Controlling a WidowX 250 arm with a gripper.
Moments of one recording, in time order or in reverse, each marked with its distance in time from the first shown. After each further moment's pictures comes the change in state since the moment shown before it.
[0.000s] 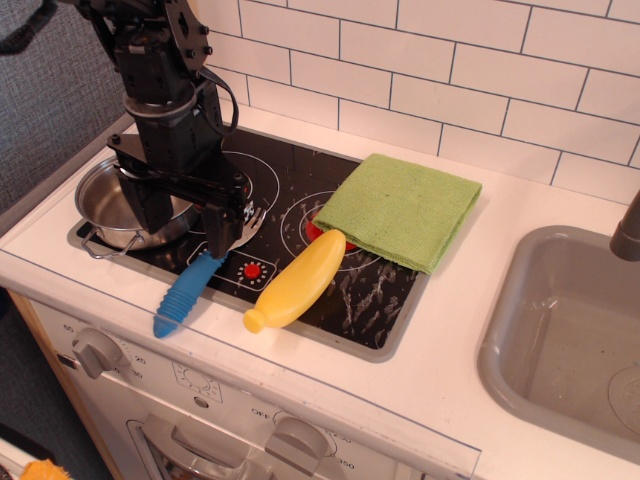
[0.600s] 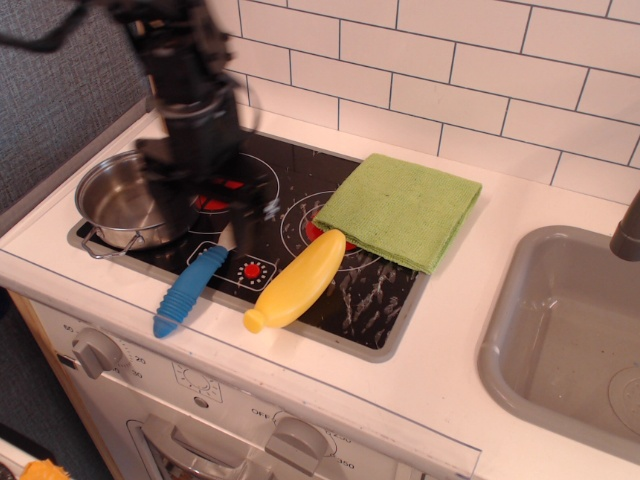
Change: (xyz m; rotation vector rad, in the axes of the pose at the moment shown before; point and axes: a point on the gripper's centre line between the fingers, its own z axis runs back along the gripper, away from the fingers) arm 0.022 -0.016 -0.009 -0.040 0.025 0.001
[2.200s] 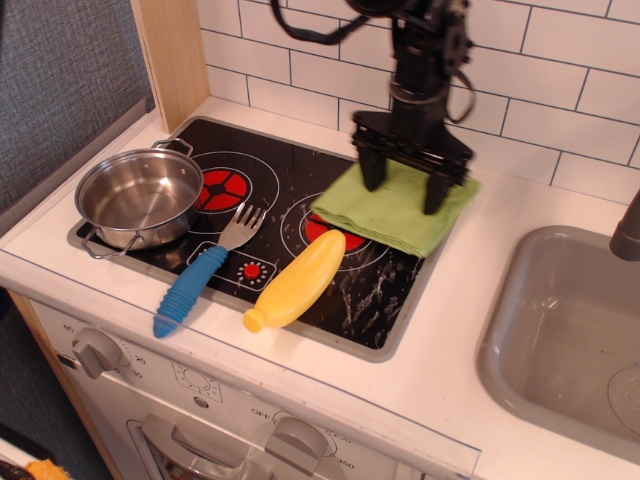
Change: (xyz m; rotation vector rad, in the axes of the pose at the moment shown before) arm 0.125 -0.044 -0.052 0.128 -0.076 -0.018
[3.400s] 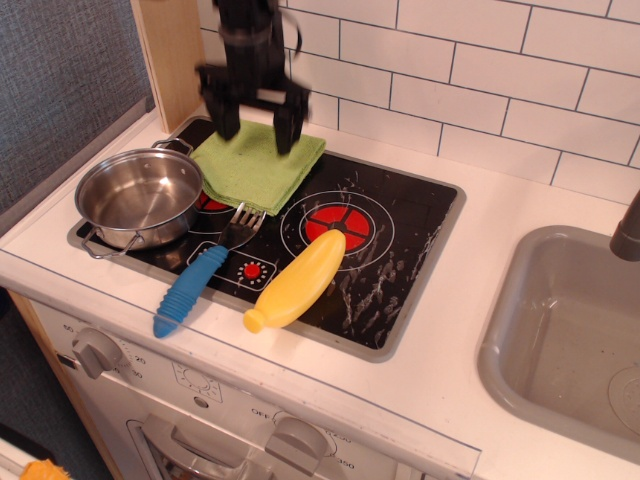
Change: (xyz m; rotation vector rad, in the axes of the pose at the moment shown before) arm -0.008 0.103 0.037 -0.065 -0.030 0.100
